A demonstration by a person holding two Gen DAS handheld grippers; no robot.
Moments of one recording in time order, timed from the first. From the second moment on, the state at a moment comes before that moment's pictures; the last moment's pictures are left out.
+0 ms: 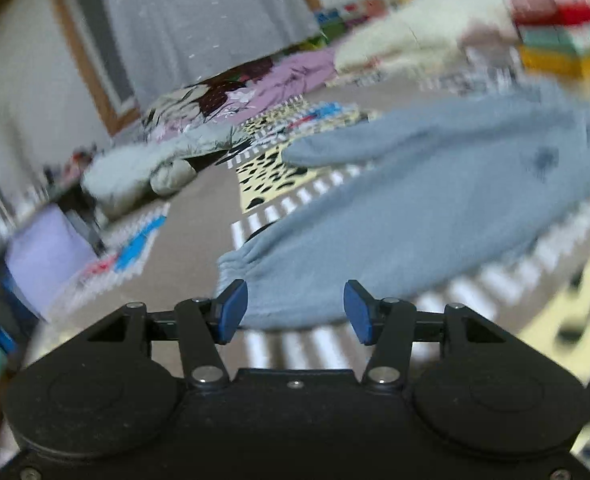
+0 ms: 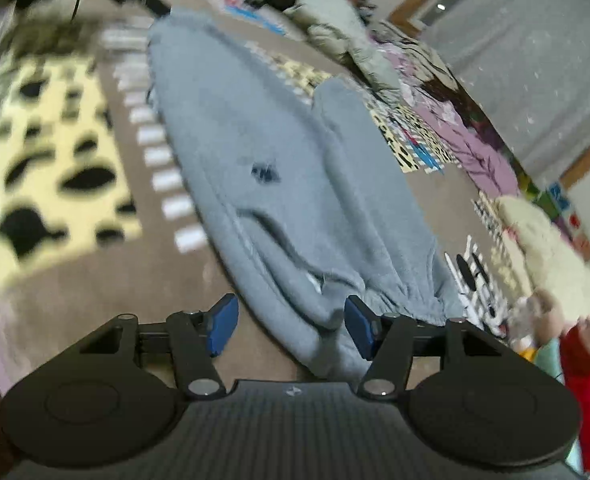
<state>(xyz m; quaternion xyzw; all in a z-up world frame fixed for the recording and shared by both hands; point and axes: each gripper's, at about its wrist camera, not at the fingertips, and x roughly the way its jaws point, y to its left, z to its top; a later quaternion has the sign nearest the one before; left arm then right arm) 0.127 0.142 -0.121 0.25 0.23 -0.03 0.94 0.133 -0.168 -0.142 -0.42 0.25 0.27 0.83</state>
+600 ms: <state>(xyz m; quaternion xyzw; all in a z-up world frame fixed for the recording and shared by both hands) 0.160 0.153 -0.175 0.54 0.20 -0.05 0.81 0.129 -0.198 -0.166 -0.46 0.18 0.26 0.83</state>
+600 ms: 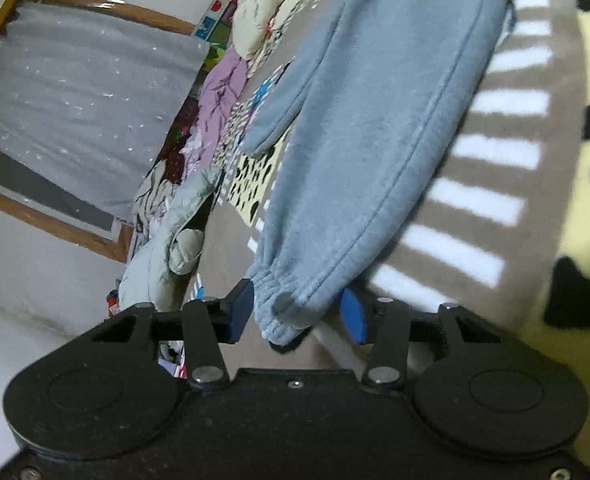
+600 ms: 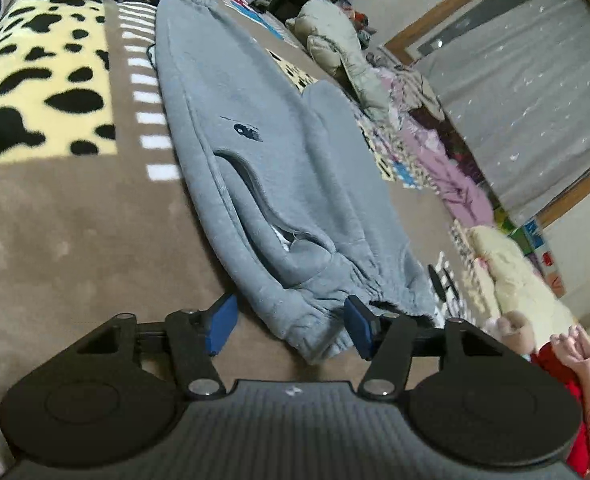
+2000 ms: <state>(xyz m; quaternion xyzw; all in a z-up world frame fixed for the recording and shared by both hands) 0.427 0.094 -0.052 0.24 0.25 0.02 0.94 0.293 -0.315 -0.120 0.06 0.23 0.21 0.95</state>
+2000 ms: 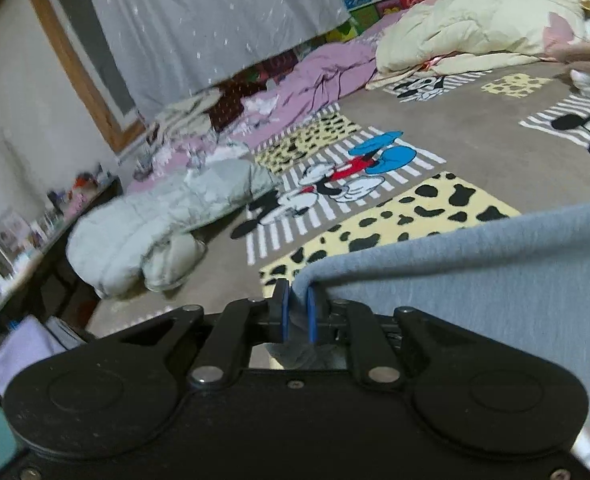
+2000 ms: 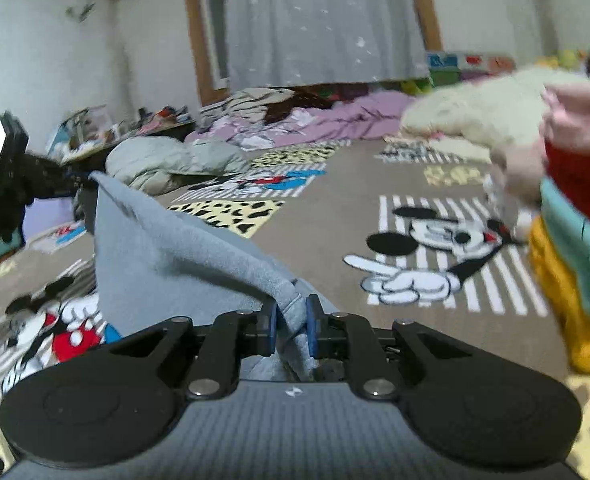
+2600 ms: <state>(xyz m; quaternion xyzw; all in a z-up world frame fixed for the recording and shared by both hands) 0.517 0.050 -0.087 0.18 0.30 0.07 0.94 0.344 -0.362 -0.166 0.24 0.28 0.21 0.90</state>
